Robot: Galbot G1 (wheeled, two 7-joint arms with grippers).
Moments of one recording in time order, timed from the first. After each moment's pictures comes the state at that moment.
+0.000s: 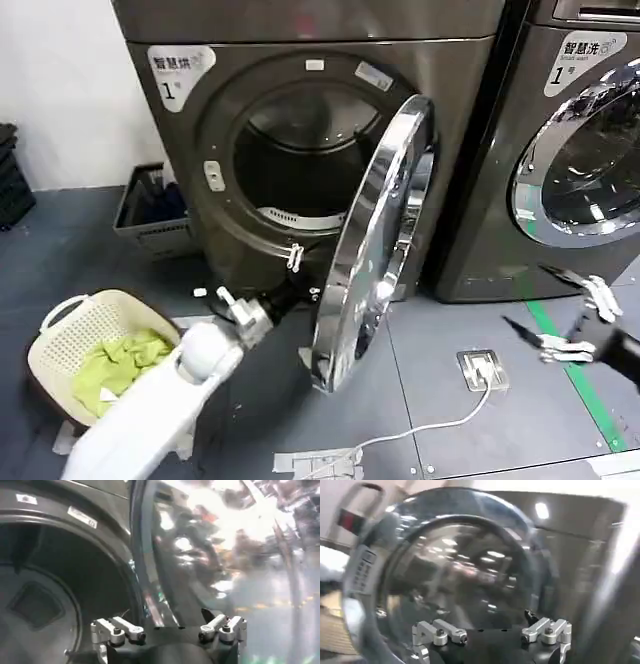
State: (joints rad) left arm 0.72 -1.03 0.13 -1.70 -0.34 -0.19 0.27; right arm -1.98 0.95 1.47 2.05 0.76 0.36 -0.75
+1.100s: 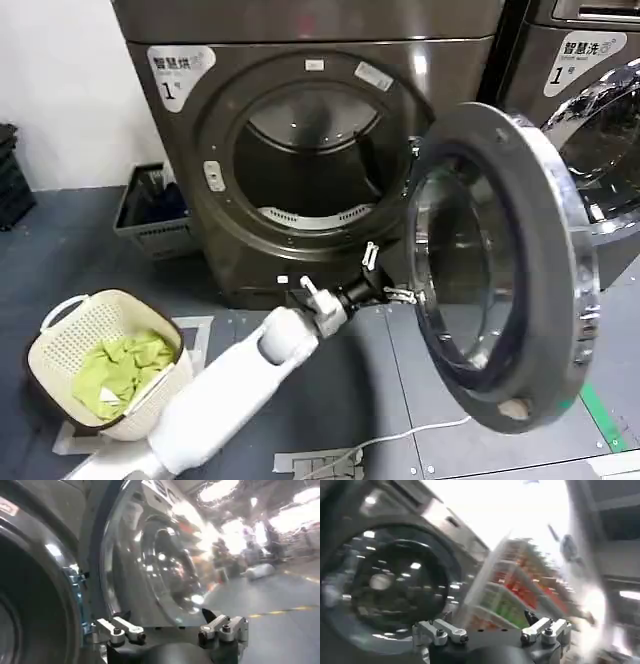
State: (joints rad) left arm 0.53 -1.29 0.36 -1.48 -0.30 -0.18 0.23; right arm -1.88 1.58 1.86 2.00 0.45 0.37 -0.25
